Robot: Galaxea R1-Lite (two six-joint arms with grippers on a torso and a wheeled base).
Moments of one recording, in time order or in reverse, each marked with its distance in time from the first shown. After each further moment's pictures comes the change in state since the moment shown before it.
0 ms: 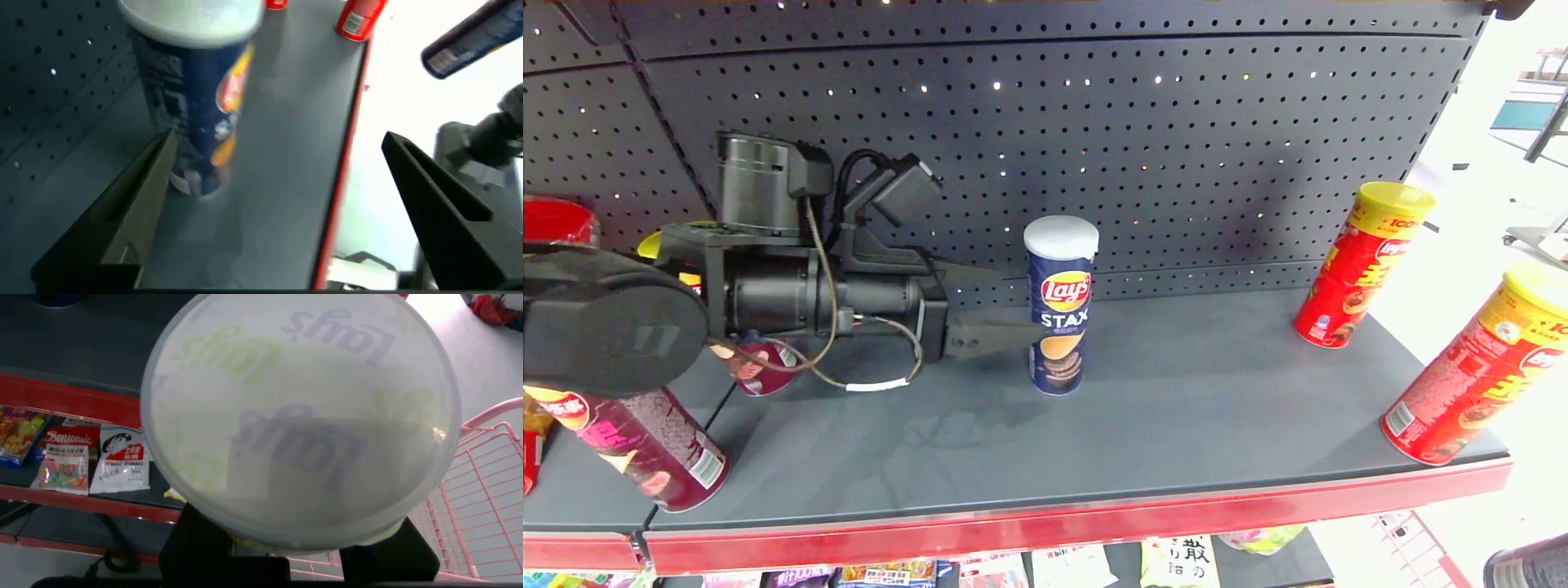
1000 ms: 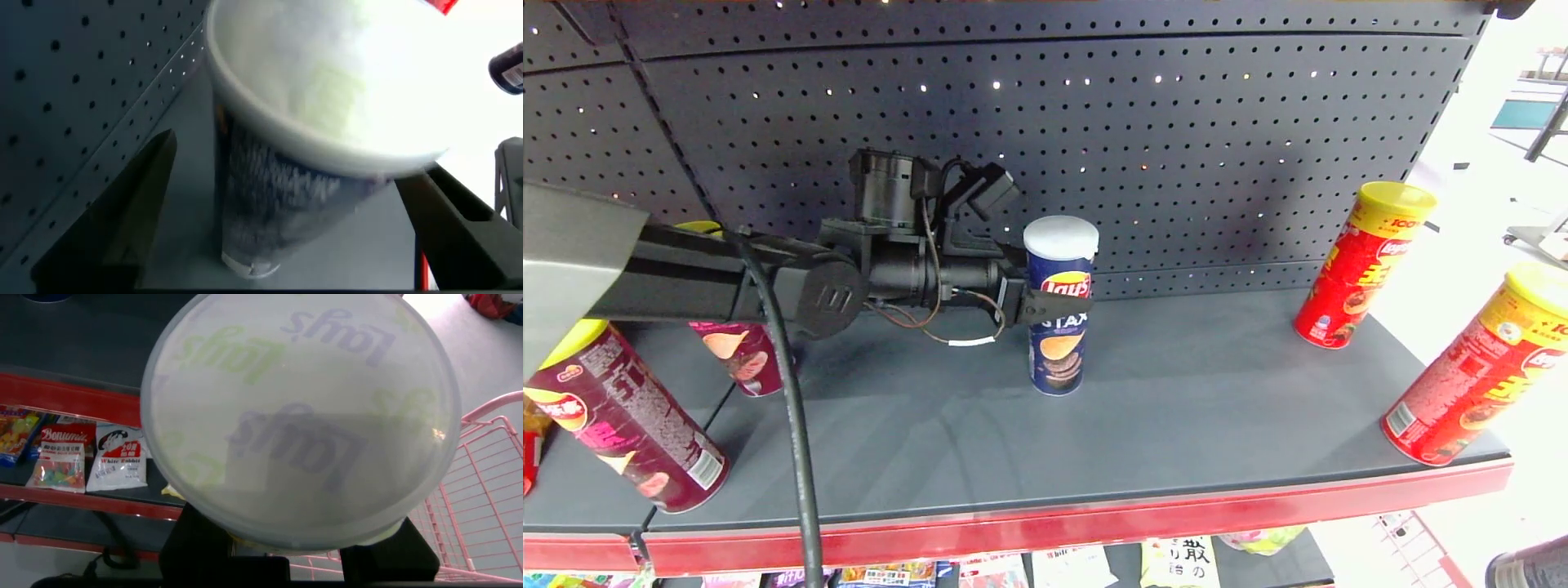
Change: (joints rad) left arm -0.027 0.296 -0.296 -0.030 0.016 0.012; right arm -0.016 0.007 -0.001 0.008 0.003 0.001
